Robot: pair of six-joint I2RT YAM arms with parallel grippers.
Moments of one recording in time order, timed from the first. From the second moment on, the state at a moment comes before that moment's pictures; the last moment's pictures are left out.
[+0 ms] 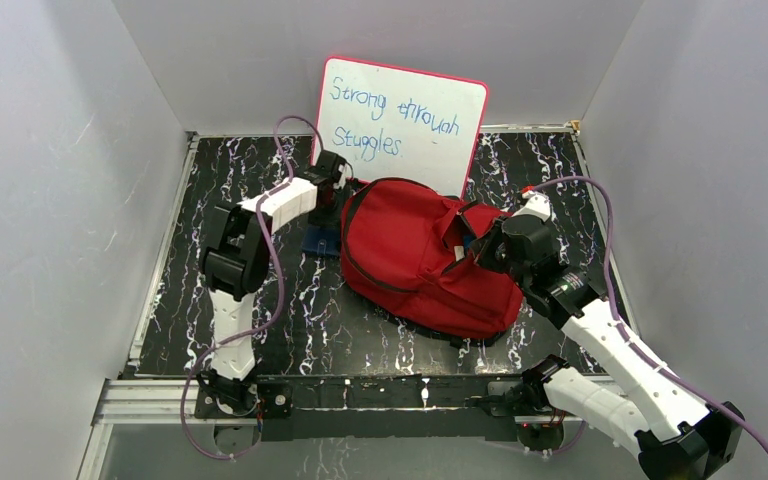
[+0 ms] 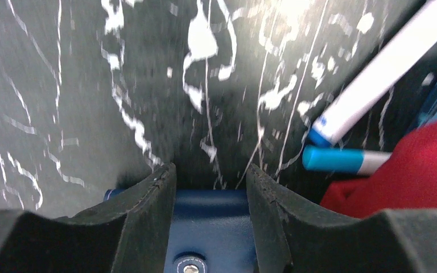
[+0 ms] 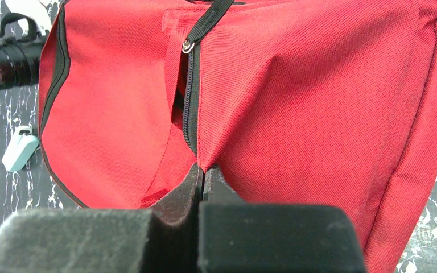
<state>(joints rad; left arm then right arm) -0.39 2.12 1.56 -0.57 -0.11 -0.23 0.58 0.84 0.80 -0.51 0.25 0.70</state>
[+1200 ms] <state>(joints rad) -0.54 1.37 0.75 -0.82 -0.25 -0.82 0.58 0.87 0.79 -0.45 0.18 0.72</state>
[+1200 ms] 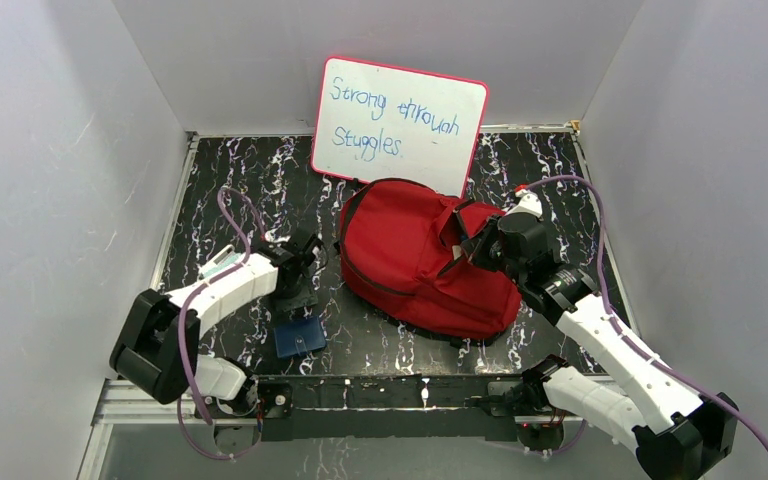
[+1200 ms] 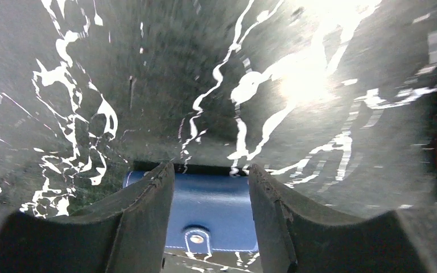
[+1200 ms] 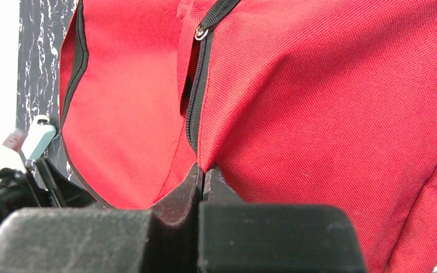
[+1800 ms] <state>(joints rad) -0.53 1.34 1.14 -0.47 -0.08 -0.49 0.58 0.86 0.79 -0.45 0.19 0.72</state>
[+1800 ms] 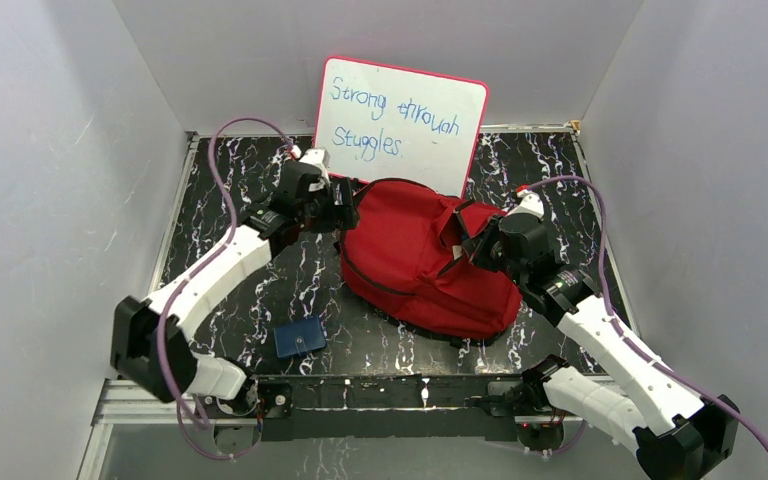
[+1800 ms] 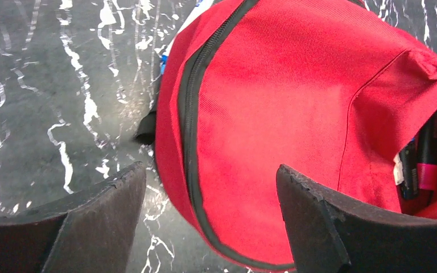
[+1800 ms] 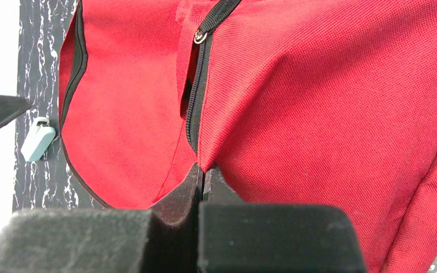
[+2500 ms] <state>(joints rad) -0.40 1.65 1.18 -0.28 0.38 -0.40 0.58 0.93 0.85 -0.47 0.19 0.69</state>
